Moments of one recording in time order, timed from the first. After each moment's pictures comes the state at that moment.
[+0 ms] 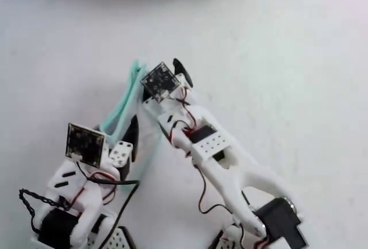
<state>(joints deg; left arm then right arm) 17.5 -103.7 73.0 60.0 1.4 -36.7 -10.7 50.2 -6.9 17.1</state>
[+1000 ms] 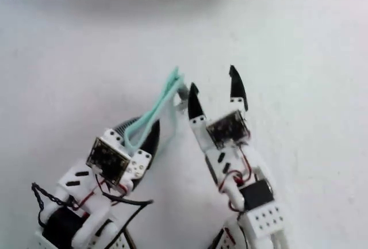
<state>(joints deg) 29.1 -103.6 73.6 53.9 -7.5 -25.8 -79.9 80.0 13.0 17.1</state>
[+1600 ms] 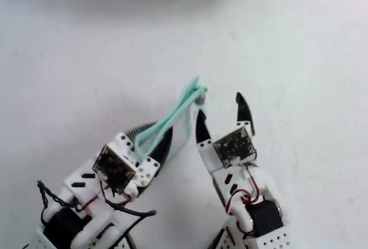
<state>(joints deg) 34.8 -103.6 73.6 52.6 -7.5 -26.0 -101.8 85.5 38.7 15.3</state>
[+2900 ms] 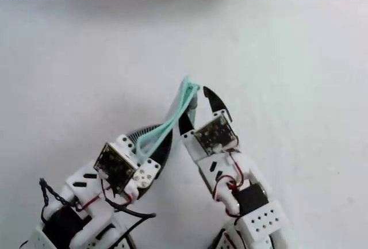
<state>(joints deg) 40.1 -103.6 73.6 54.9 -4.9 -29.8 -71.7 82.4 13.1 15.5</state>
